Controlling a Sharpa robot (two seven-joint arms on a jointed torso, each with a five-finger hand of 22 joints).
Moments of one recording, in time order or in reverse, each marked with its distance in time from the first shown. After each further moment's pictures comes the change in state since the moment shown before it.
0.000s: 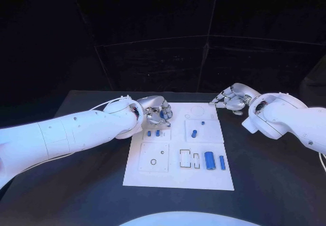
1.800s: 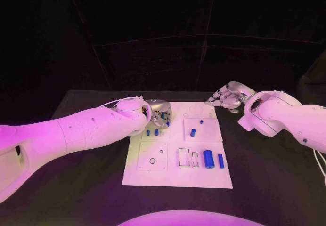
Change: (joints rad) left arm 0.003 0.123 -0.016 -0.127 -0.181 0.142 -0.070; left_hand -0.015 0.029 0.183 -0.052 -0.020 0.146 -0.013 -0.094 -0.031 0.154 -0.014 -0.127 -0.092 0.021 -0.008 0.070 -0.015 -0.031 0.093 -0.010 0.268 0.266; right arm 0.000 0.012 0.000 -0.003 -0.010 0.000 0.001; right_hand 0.004 0.004 0.000 0.000 0.004 0.000 0.000 0.004 0.000 0.000 0.000 0.005 0.001 0.000 0.000 0.000 -0.001 0.000 0.000 0.000 0.000 0.001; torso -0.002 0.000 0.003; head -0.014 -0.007
